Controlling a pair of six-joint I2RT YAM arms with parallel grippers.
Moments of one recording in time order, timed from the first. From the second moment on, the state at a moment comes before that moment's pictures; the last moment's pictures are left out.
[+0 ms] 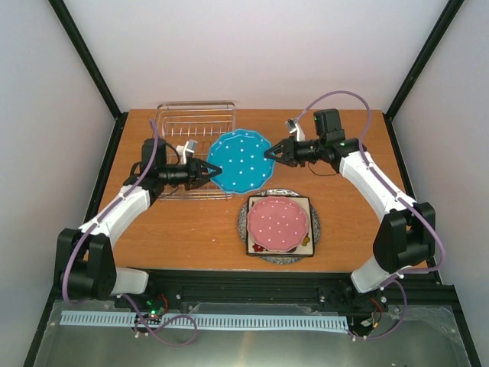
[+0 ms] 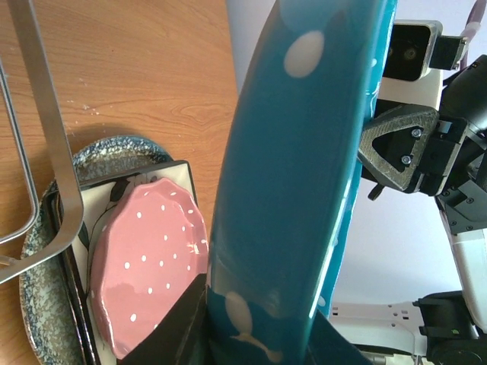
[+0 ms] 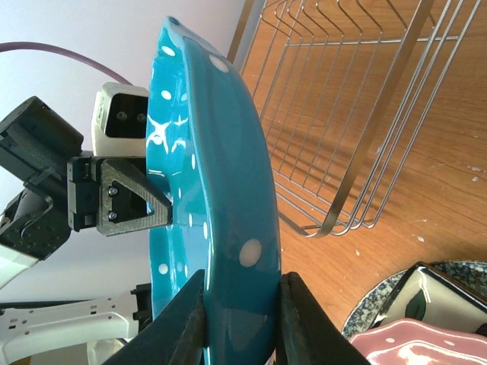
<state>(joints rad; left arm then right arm) -0.20 1.33 0.86 -0.06 1.05 -0.87 0.31 1.57 1.34 -0.49 -0.94 0.51</state>
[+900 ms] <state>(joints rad) -0.16 1.51 1.18 -0.29 0.93 -0.71 0.50 1.88 2.08 -0.95 -0.30 0.39</state>
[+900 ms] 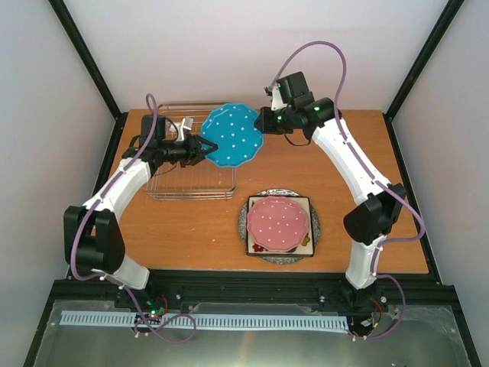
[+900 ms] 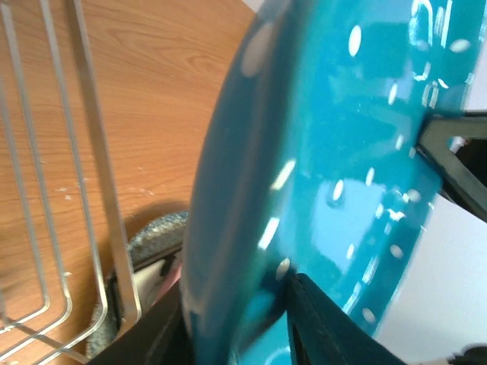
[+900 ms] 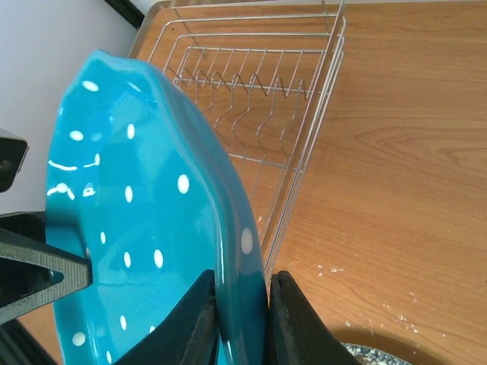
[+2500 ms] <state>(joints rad) 0.09 1.65 1.64 -0.80 0.02 -0.48 0.54 2.19 2.45 -0.88 -0.01 0.32</state>
